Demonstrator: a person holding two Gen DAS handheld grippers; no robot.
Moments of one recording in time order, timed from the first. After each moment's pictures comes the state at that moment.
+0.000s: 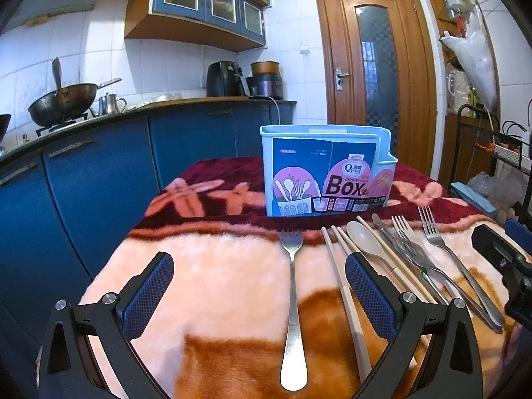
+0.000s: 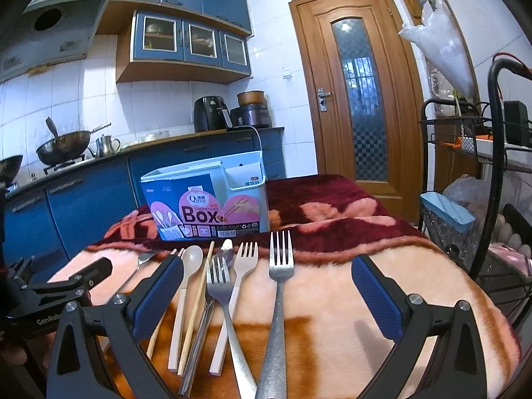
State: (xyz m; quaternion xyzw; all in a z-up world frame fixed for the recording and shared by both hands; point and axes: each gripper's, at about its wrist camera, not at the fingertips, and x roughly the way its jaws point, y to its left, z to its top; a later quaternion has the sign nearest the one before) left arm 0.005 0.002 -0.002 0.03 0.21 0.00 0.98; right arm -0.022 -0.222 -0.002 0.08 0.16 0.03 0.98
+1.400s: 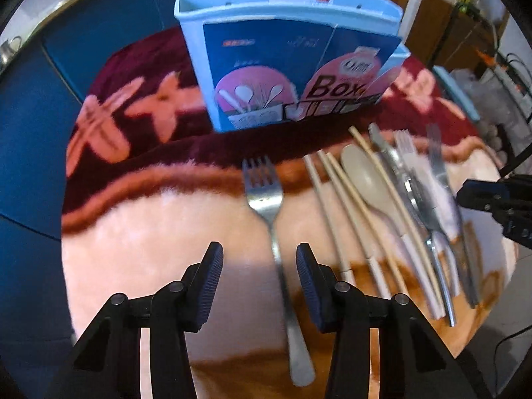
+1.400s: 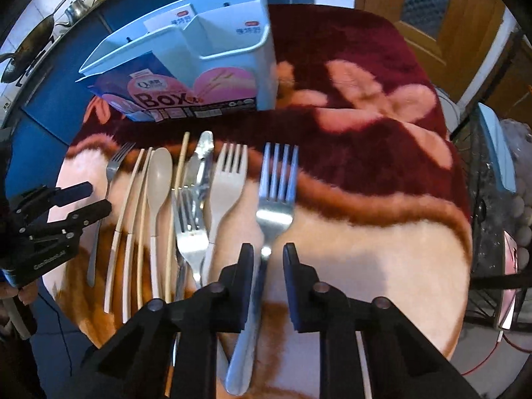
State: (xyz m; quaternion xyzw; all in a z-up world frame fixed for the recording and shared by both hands) left arm 0.120 -0.011 -0.003 0.10 0.56 -0.11 0.82; right arm 0.114 -0.222 0.007 0.01 0.60 0.11 0.80
